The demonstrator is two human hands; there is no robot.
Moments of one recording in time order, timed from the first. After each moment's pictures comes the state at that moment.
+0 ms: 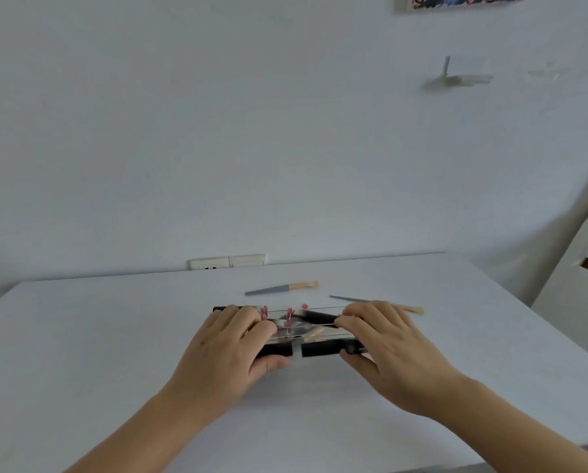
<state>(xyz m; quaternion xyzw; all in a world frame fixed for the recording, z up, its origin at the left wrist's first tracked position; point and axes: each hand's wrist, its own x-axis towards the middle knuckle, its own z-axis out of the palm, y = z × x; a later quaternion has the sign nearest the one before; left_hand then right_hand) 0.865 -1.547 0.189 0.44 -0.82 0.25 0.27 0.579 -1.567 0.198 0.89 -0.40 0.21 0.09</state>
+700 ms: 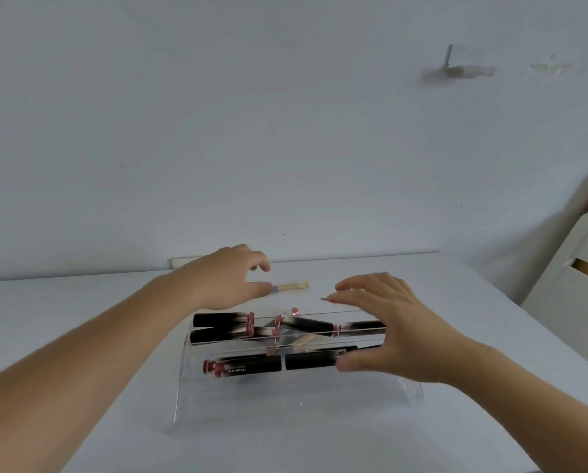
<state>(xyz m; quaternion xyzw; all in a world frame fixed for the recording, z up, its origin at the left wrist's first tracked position) 0.867 -1.652 0.267 0.59 -0.80 -0.08 0.06 0.564 -1.598 0.238 0.89 -0.41 0.18 -0.04</state>
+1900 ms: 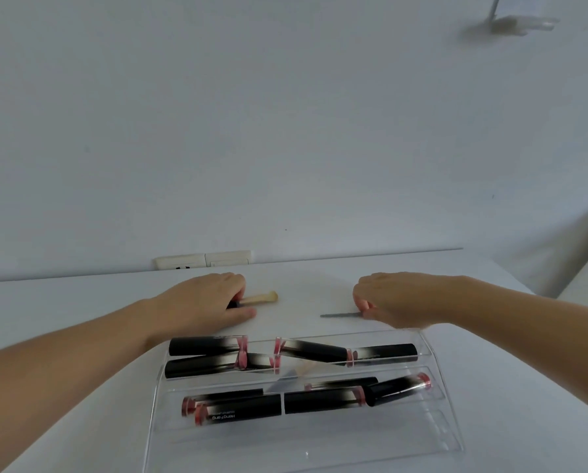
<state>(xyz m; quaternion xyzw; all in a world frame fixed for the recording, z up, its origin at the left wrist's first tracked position) 0.910 -1.717 0.185 0.53 -0.85 -0.01 0.02 0.560 -1.736 0.222 0.91 -0.39 -0.16 -0.02</state>
